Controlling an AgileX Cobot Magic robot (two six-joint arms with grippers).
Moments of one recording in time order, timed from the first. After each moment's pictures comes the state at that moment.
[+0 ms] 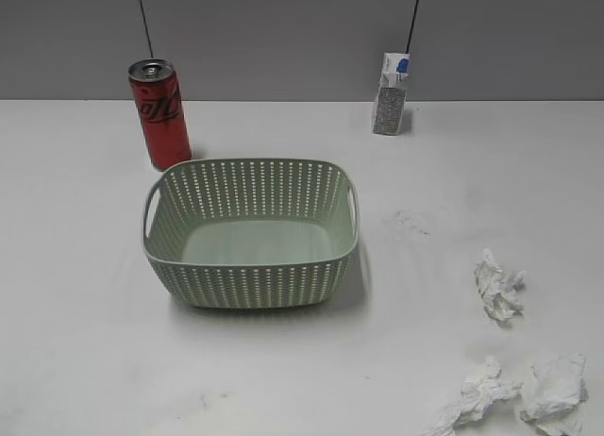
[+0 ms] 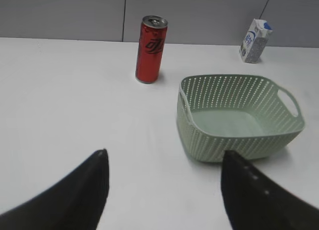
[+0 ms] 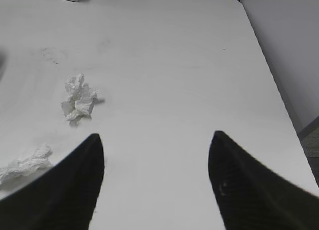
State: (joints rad) left arm -0.04 0.07 -0.51 -0.34 0.94 0.17; right arm 0.11 -0.01 -0.41 -0.07 0.94 -0.02
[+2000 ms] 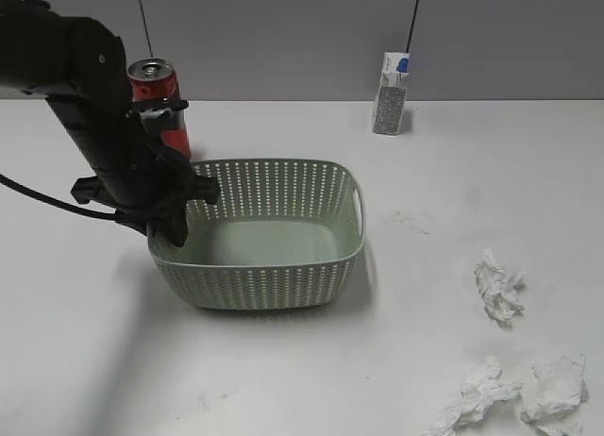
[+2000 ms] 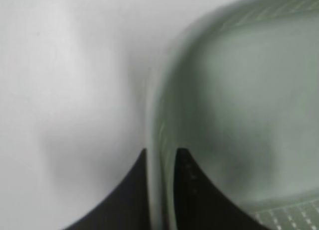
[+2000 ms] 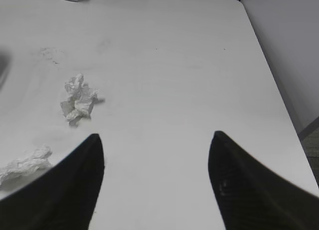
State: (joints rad) left arm -0.45 1.96 -1.25 -0.20 0.80 -0.09; right arm 0.11 -0.01 -0.41 -0.07 0.94 -0.03
